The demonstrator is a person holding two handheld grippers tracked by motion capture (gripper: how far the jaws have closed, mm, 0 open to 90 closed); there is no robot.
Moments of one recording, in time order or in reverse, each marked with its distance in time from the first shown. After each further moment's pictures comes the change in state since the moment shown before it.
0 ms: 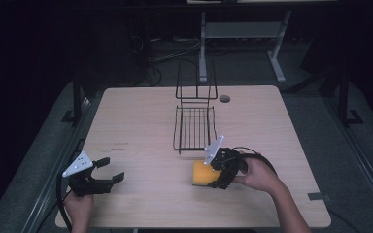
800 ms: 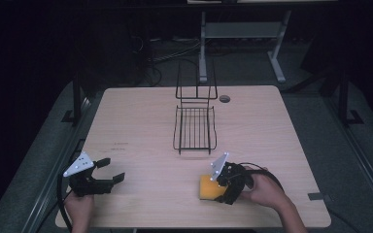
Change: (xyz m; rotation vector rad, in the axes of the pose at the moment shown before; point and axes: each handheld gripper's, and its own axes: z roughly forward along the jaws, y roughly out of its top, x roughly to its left) left arm 0.000 0.000 0.001 0.008 0.000 0.005; right arm 0.029 -0.032 0.021 0.050 0.006 0.023
